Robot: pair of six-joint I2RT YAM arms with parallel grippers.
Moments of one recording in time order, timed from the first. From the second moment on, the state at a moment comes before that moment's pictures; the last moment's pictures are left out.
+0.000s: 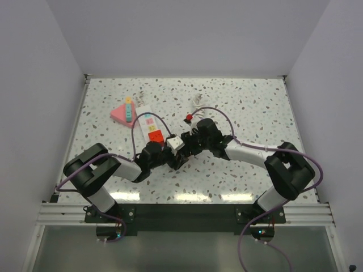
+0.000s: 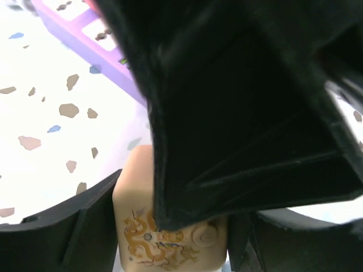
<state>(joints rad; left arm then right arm) -0.76 1.63 0.40 0.89 0.22 0.00 0.72 1.60 0.84 0.04 -0.28 0.37</state>
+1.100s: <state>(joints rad) -0.75 1.44 0.27 1.06 0.15 -0.01 0.64 1.59 0.83 0.04 -0.25 0.41</state>
